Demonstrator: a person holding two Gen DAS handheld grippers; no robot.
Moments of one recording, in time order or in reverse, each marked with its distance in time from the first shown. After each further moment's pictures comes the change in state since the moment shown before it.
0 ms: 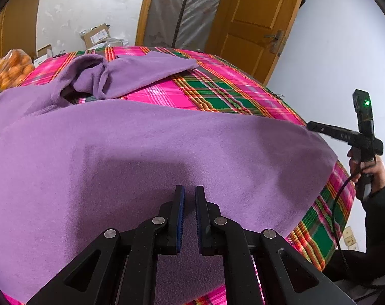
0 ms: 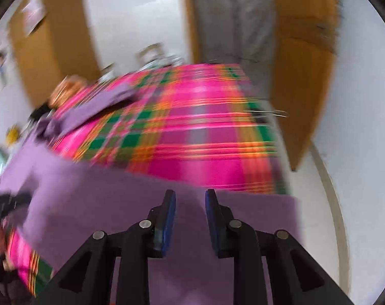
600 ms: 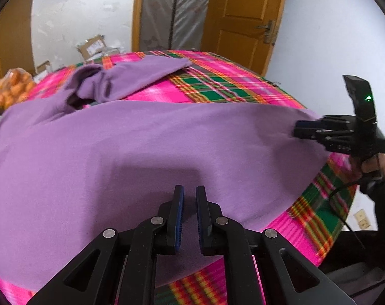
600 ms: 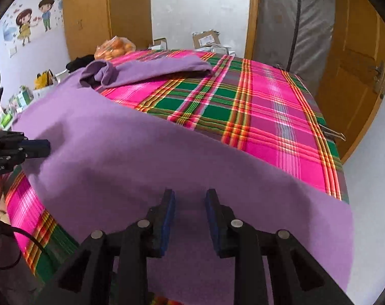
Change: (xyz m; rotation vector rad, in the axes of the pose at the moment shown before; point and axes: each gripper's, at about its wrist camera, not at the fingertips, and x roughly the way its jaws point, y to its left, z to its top) left arm -0.023 -0.007 -0.019 0.076 -0.011 0.078; right arm 0.005 0.059 -0.026 -0.204 0.032 0.069
